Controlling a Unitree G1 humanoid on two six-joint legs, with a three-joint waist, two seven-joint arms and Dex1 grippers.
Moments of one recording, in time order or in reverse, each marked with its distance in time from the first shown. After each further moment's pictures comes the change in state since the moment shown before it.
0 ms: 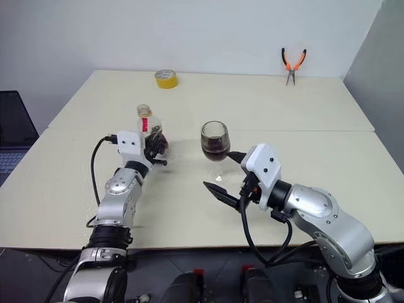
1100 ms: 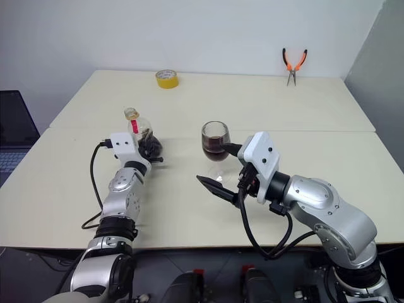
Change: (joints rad) left arm -0.104 -0.041 0.078 0.243 -0.036 -0.105 0.044; right arm -0.089 -0.002 -0.021 0.001 0.073 0.051 -0.013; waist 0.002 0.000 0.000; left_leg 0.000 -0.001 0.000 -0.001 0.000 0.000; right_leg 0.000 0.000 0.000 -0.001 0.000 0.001
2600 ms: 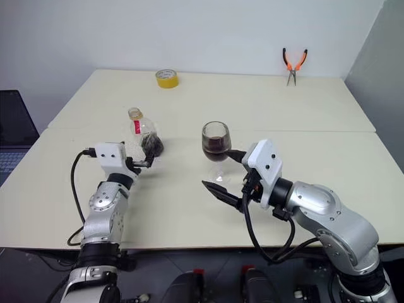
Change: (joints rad) left arm 0.299 0.058 -0.024 -0.428 0.013 0.050 -0.099; right arm 0.086 -0.020 -0.021 -0.001 -0.002 -0.028 -0.006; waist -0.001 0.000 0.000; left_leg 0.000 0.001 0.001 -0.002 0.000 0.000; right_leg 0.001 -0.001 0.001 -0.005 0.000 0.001
